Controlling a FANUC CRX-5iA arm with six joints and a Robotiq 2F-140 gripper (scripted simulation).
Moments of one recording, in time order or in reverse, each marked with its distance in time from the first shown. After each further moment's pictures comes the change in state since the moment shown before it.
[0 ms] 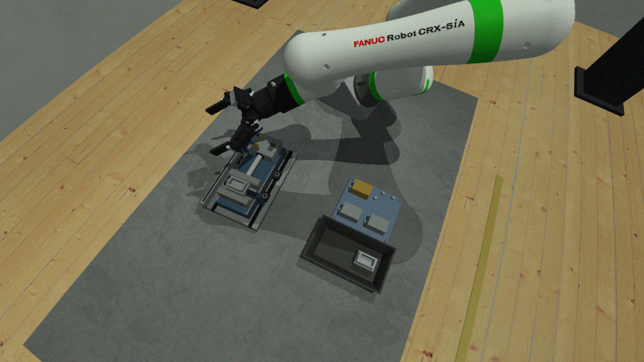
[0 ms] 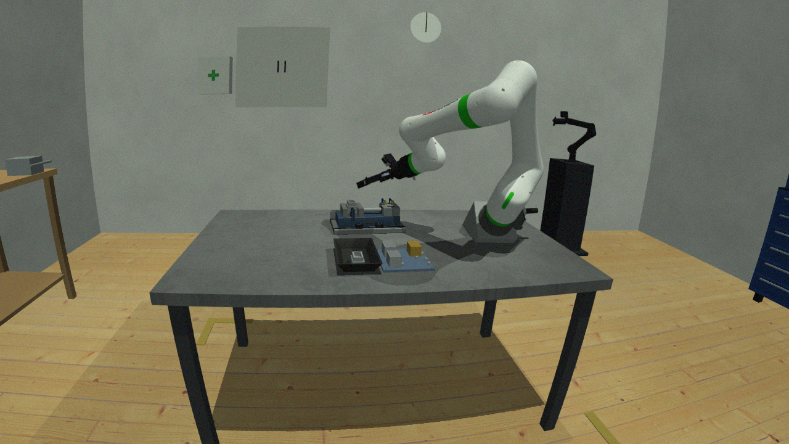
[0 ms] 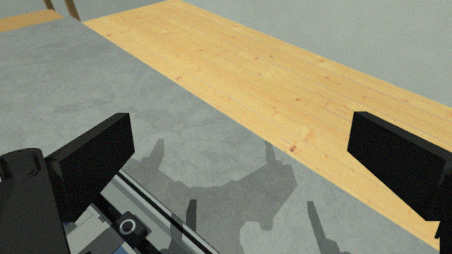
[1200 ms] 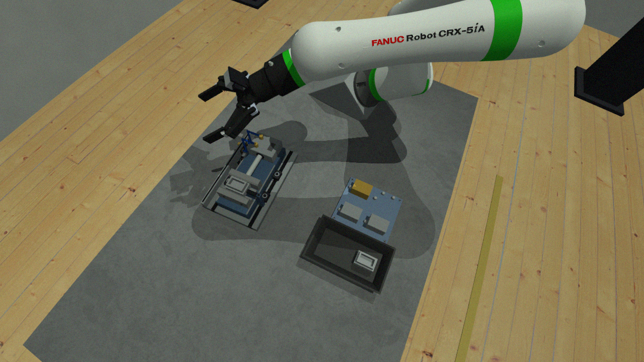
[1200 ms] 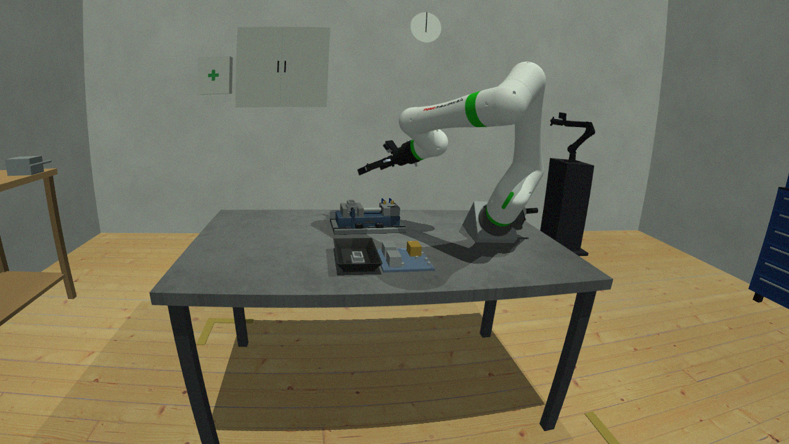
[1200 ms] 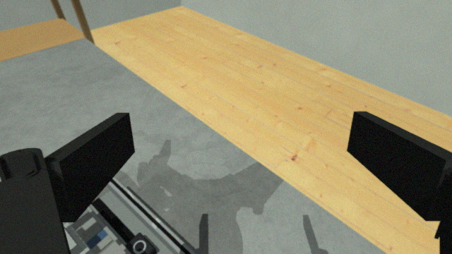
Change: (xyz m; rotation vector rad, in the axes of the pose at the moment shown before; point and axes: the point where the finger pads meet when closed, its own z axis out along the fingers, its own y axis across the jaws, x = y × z) arm 0.053 0.005 -0.025 0.020 0.009 -0.002
